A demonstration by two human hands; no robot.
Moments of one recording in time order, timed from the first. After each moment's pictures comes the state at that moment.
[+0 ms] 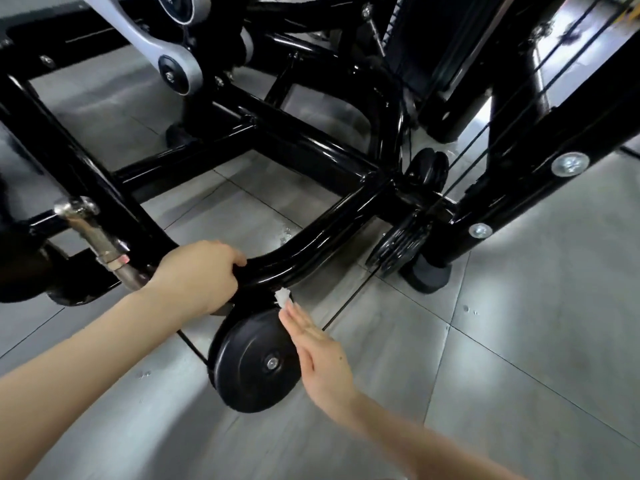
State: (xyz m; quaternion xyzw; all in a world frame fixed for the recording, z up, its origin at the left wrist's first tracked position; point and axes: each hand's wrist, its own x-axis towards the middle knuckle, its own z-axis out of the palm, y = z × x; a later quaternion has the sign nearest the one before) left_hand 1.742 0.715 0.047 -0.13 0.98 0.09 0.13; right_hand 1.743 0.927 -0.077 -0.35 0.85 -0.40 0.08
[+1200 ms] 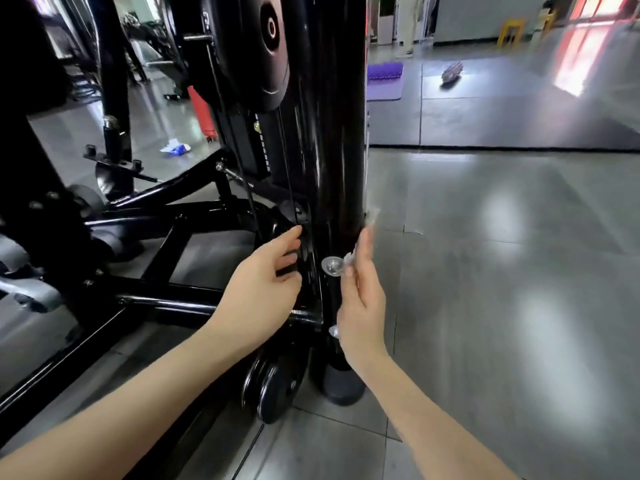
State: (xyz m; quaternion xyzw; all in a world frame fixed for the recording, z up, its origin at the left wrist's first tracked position) left_hand 1.548 0.983 0.180 0.01 0.86 0.49 -0.10; right_hand 1.517 1.099 0.105 -0.08 0.64 -0.75 -0.14
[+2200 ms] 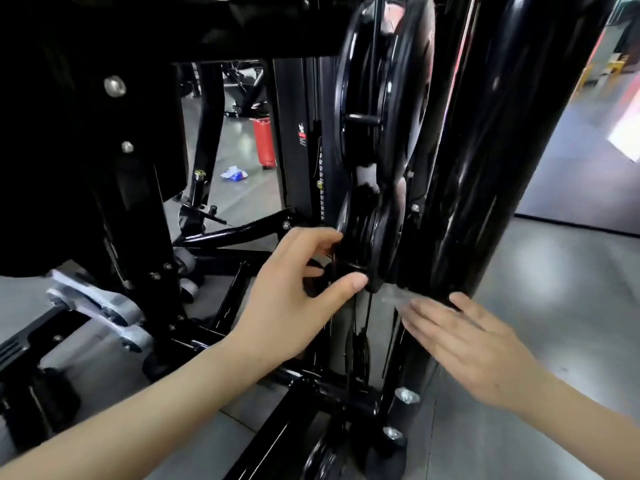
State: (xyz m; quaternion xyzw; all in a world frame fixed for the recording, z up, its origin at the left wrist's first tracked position) left_hand 1.533 0.911 0.377 0.07 0.86 0.45 -0.23; right_hand 1.447 1.156 0.282 -0.48 0.74 0.22 -0.41
